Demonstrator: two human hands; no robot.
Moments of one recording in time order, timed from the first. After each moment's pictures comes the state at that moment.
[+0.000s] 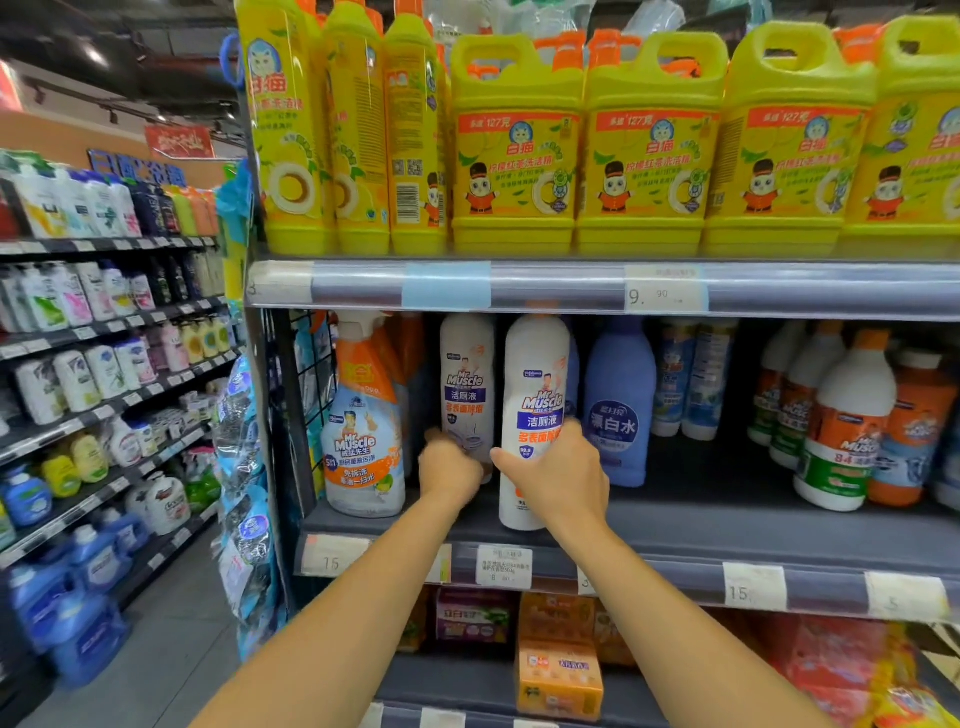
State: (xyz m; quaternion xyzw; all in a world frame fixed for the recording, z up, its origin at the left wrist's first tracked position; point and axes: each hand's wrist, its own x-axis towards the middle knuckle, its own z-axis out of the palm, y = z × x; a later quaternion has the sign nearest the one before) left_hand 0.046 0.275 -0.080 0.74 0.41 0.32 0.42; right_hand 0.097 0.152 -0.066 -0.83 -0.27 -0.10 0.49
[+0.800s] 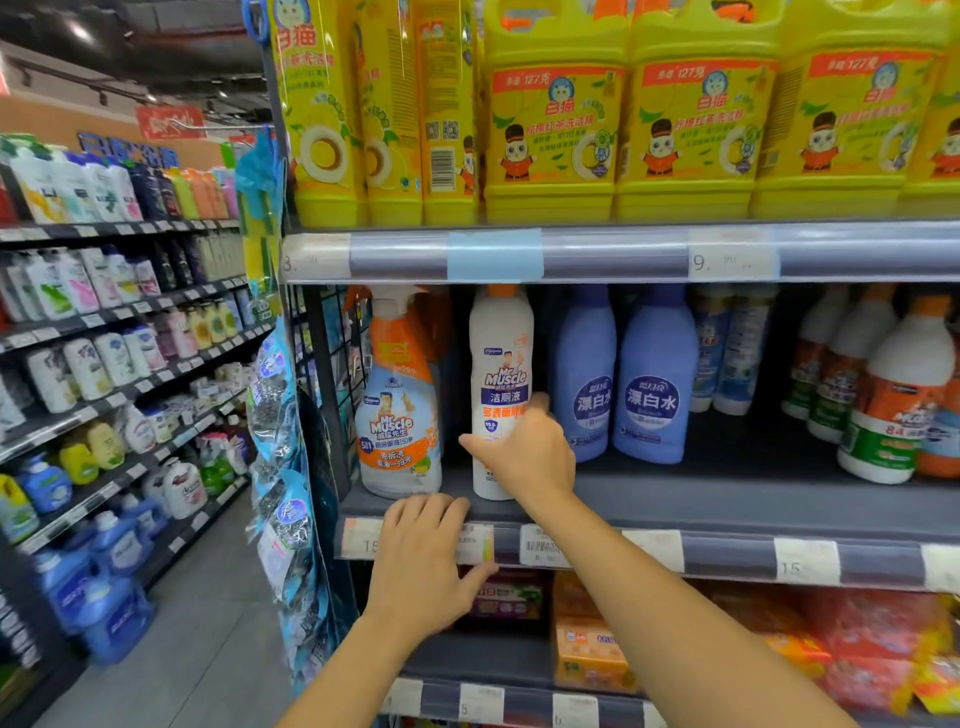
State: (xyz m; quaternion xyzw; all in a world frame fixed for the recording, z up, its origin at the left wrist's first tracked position) left_hand -0.075 0.279 -0.164 0.92 0.19 0.33 -0.06; right_hand 0.068 0.222 -0.081 -0.84 -0.29 -0.10 0.45
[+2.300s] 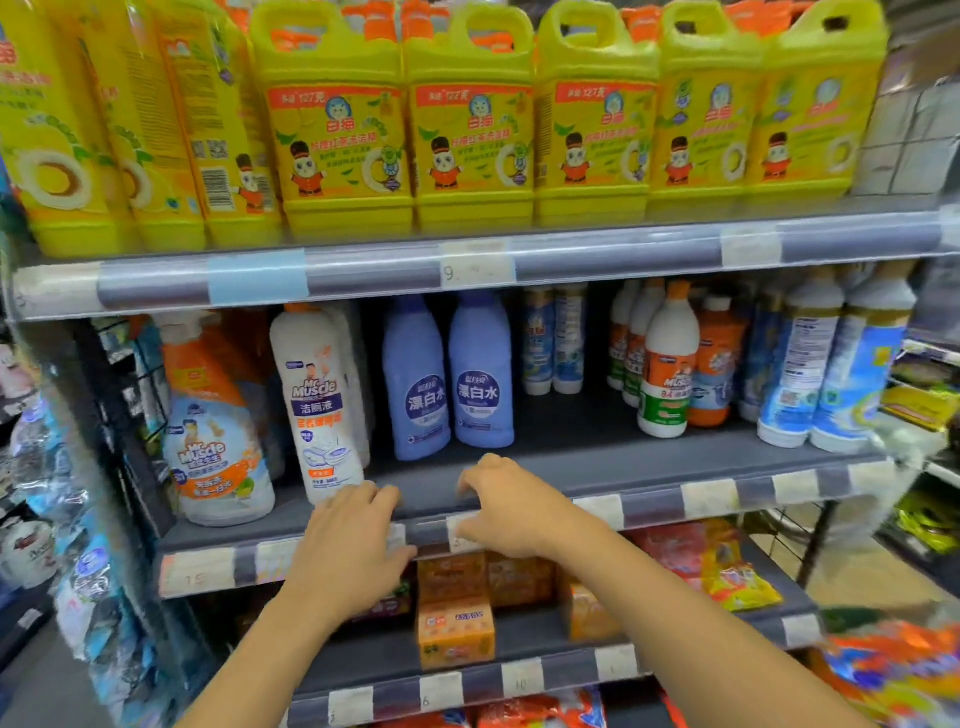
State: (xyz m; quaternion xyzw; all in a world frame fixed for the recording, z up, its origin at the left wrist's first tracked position) left_hand -0.014 0.191 -0.108 0.97 0.17 0.18 -0.03; right_hand 0.125 0.032 -0.077 -0.85 -0.51 0.02 0.15
